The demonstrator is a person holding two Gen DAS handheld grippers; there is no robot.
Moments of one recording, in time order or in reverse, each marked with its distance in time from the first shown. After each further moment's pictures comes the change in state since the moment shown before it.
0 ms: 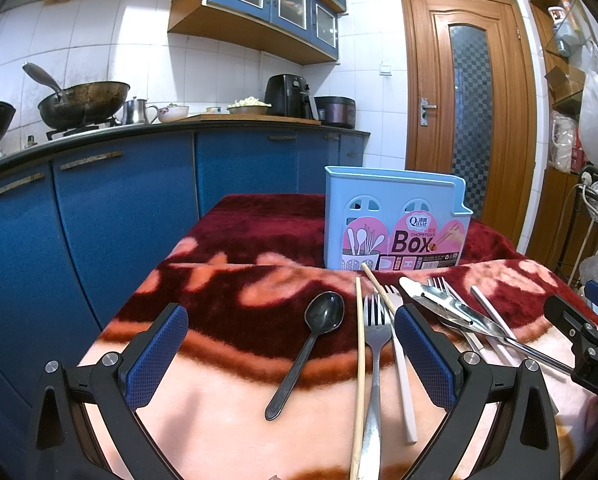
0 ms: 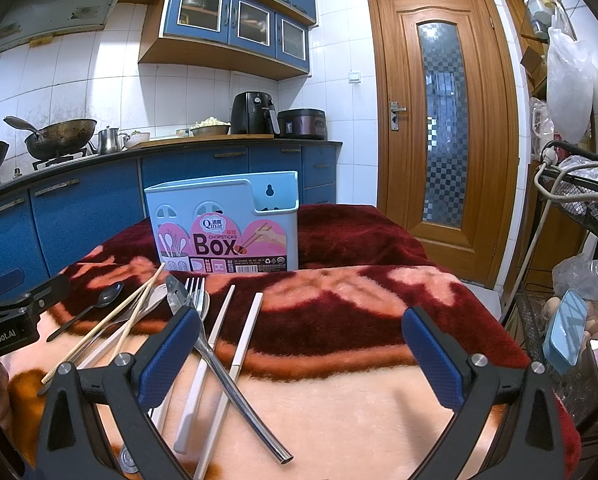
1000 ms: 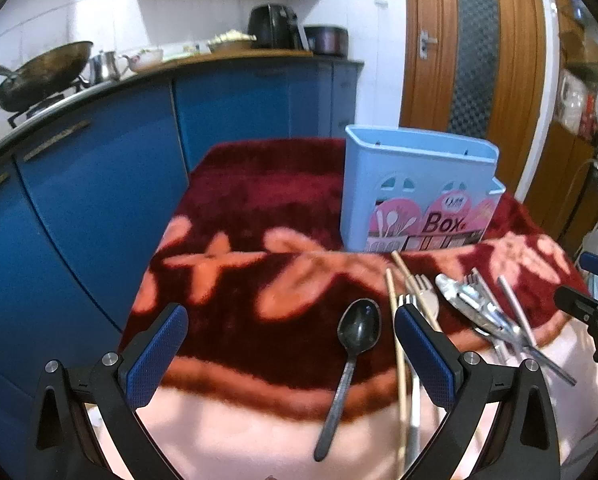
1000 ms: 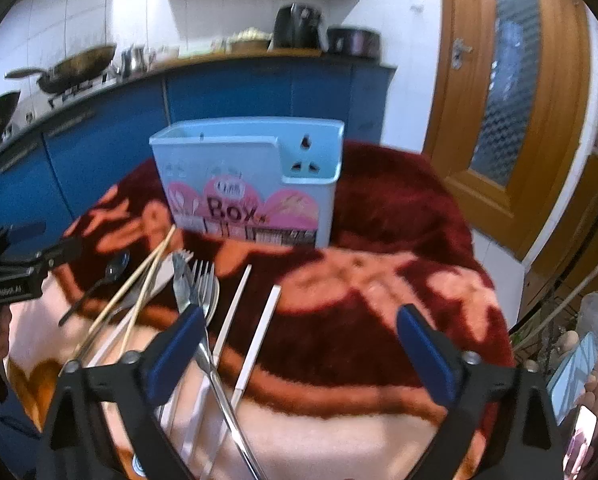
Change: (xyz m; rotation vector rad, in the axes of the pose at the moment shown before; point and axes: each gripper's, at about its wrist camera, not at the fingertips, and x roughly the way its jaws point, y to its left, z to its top) left arm 0.060 0.023 0.052 0.060 0.318 -0.034; right arm 0.063 0.004 0.058 -0.134 0.401 0.147
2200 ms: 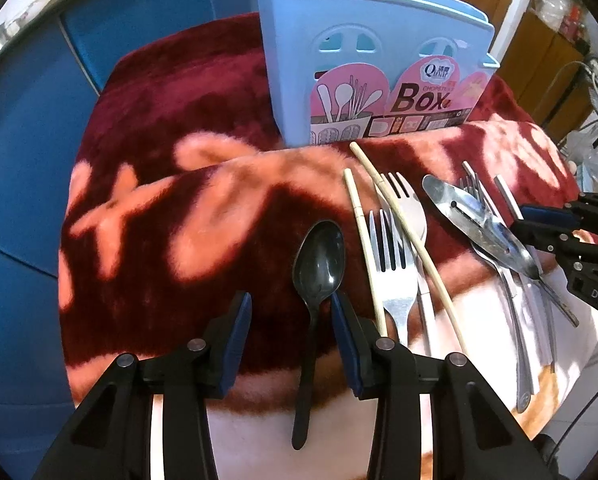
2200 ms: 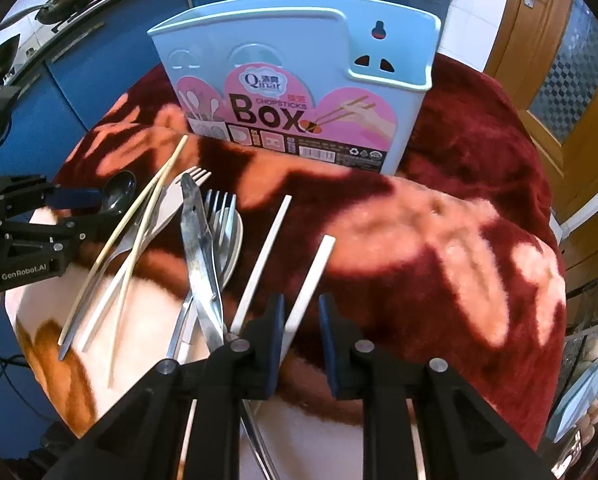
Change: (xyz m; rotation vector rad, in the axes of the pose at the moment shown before) left arm 0.077 -0.033 0.010 0.197 0.476 -0.133; right arm 0.062 0.016 0.014 -0.090 0.386 0.122
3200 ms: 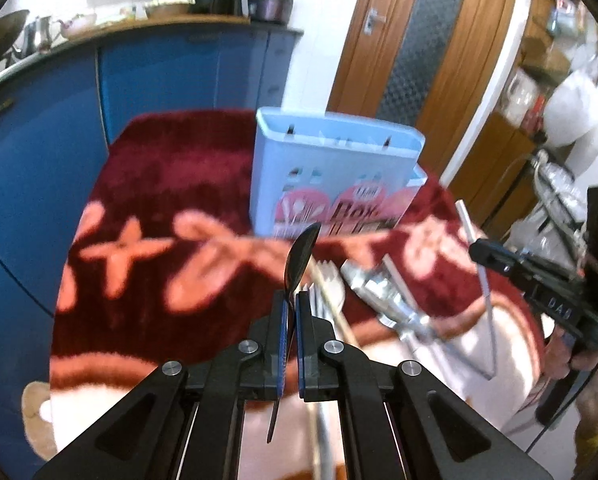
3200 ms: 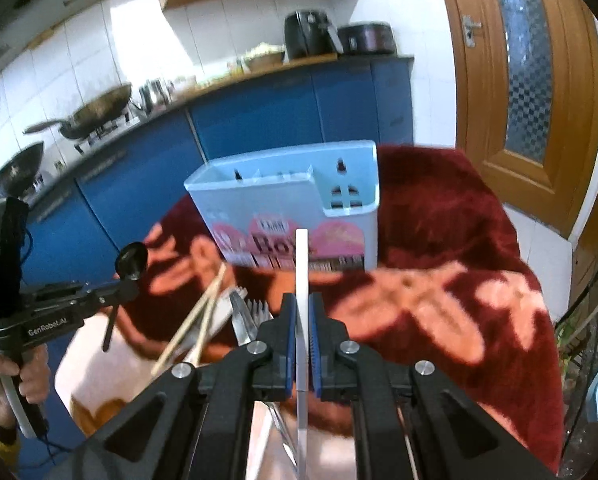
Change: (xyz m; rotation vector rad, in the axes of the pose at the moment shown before) left arm -0.075 0.003 -0.026 -0.144 -0.390 -0.190; right arm -0.076 -0.010 -0.019 0.175 -0.472 0.088
